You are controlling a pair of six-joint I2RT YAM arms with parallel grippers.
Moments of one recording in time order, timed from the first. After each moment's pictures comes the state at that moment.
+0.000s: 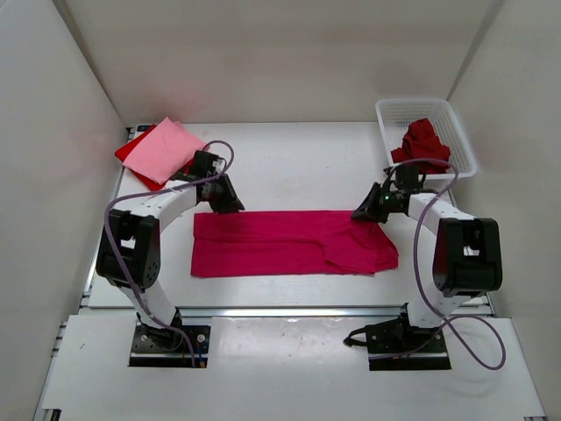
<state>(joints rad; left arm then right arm) -0.25 1.70 1.16 -0.45 0.24 -0.64 -0.02 1.60 0.95 -0.35 -0.56 0.47</state>
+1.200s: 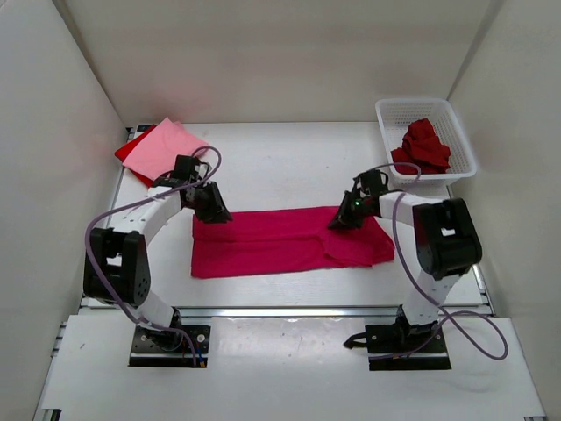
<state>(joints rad) -0.17 1.57 1.07 -0.59 0.34 -0.50 0.20 1.75 0.90 -0.22 -0.46 0.60</state>
